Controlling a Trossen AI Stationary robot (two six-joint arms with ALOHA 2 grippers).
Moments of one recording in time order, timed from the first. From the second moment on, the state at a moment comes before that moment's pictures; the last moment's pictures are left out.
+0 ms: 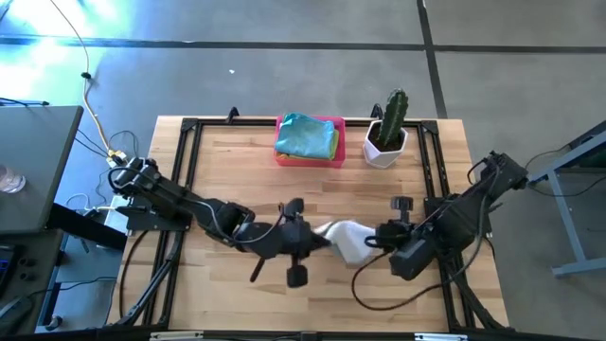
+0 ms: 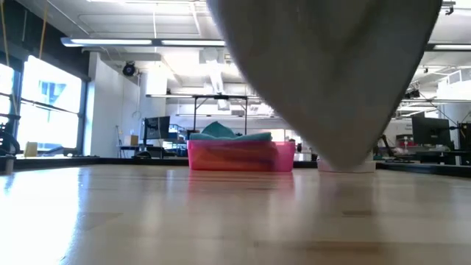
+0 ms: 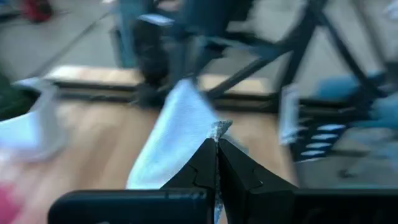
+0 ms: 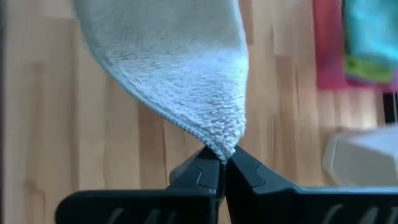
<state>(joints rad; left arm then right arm) -0.34 1.71 1.64 -0.36 -0.49 -0.25 0.67 1.51 1.63 -1.48 0.42 0.63</state>
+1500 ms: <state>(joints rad) -0.15 1.70 1.53 -0.44 -0.89 0.11 0.24 1.51 1.43 -1.57 0.61 0.23</state>
